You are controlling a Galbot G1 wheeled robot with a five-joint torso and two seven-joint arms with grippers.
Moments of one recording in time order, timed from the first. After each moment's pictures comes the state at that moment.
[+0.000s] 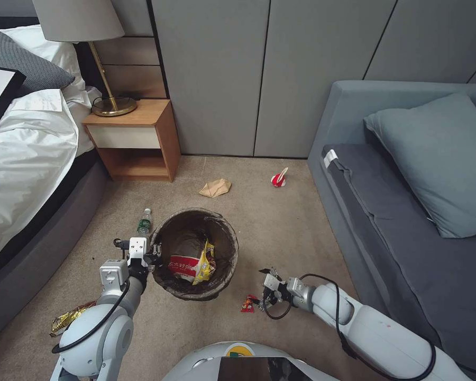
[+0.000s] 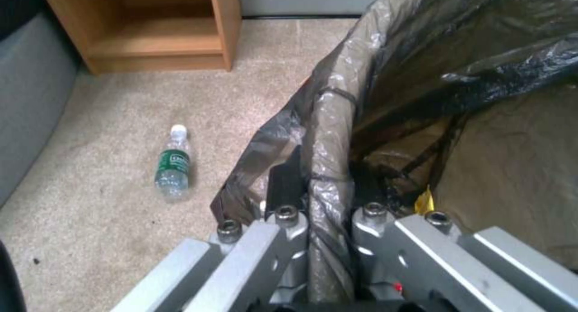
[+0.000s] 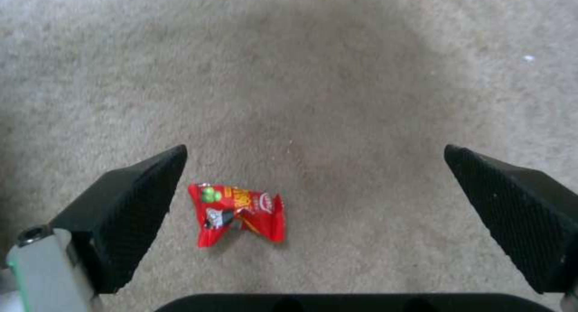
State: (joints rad) left arm 1.66 -1.41 -0.63 -2.39 -0.22 0.63 -0.04; right arm -1.04 0.79 -0.26 1.62 0.20 -0.18 -0.36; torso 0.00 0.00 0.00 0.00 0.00
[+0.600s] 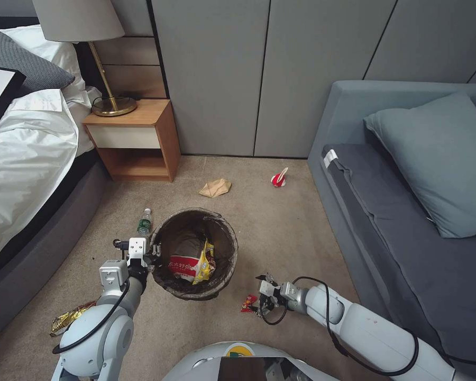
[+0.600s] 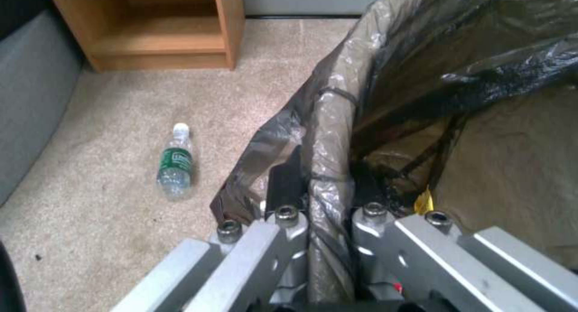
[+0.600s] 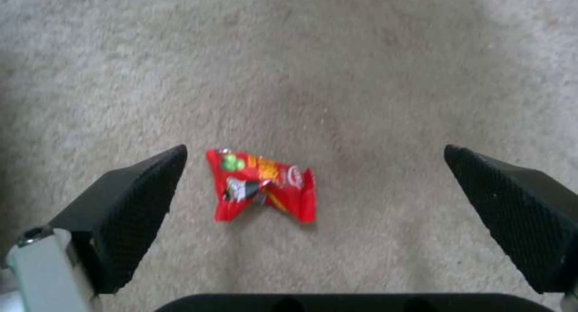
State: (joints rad) left arm 1.66 -1.43 -0.64 -2.39 -0.22 0.63 -0.04; right arm -0.98 0.81 -0.35 1.54 0.16 -0.16 -0.39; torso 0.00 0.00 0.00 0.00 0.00
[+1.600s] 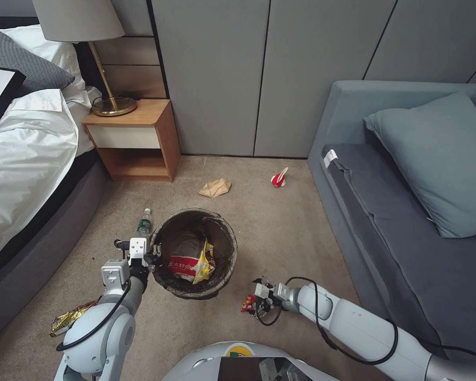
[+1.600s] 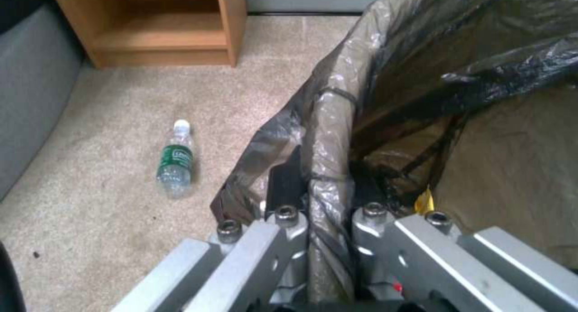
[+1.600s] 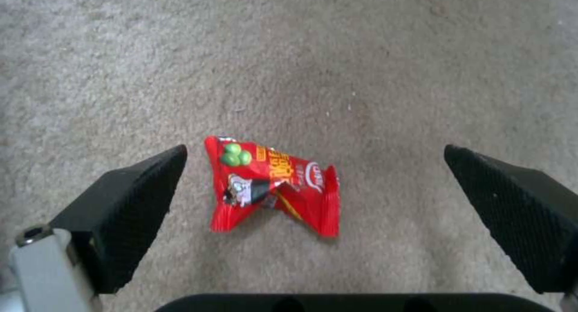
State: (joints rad) left arm 1.65 -1.43 -0.64 -2.36 -0.21 0.62 -0.04; right arm -0.87 0.88 -0.48 1.42 0.14 -0.17 -0.39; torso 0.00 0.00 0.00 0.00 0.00
